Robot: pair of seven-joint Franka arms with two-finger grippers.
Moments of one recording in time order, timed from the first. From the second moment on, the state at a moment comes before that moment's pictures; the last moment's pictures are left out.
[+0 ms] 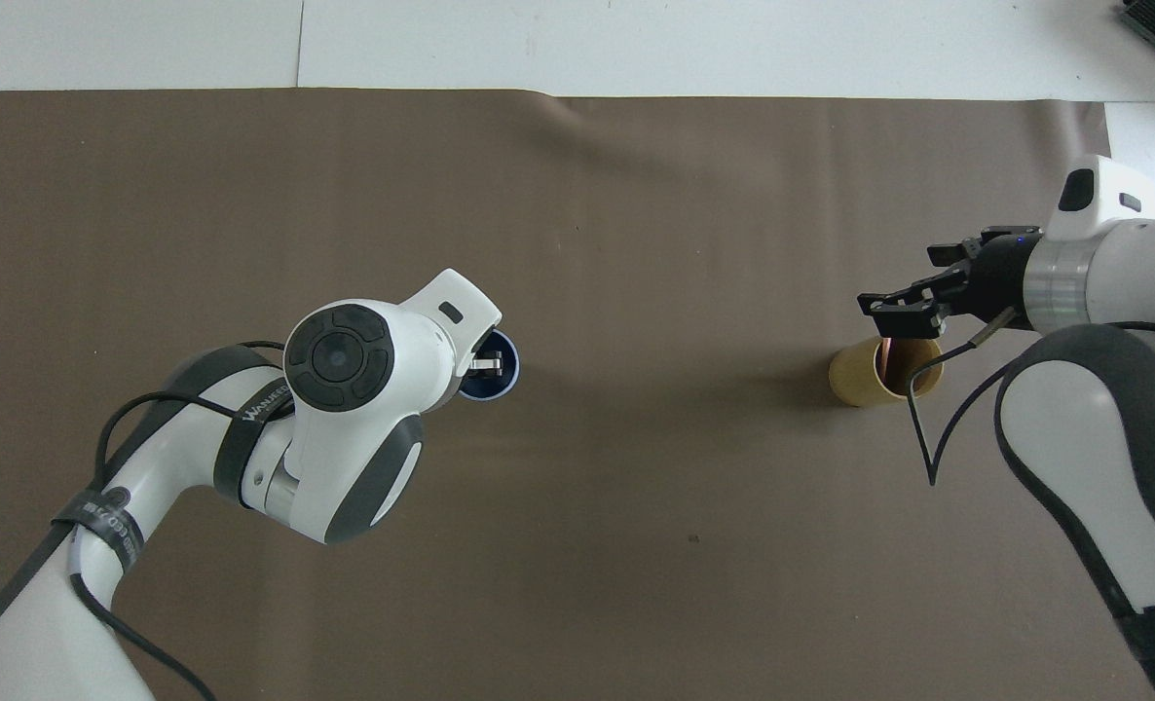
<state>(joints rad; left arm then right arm) -0.55 0.16 -0.04 -2.02 0.00 2.33 -0.55 0.13 0.00 -0.08 -2.02 0.35 2.28 -0.74</state>
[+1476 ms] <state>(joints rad) -0.50 0.08 -0.01 -2.01 0.00 2.24 -0.44 0.11 0.02 -0.09 -2.08 0.49 2.38 -0.99</state>
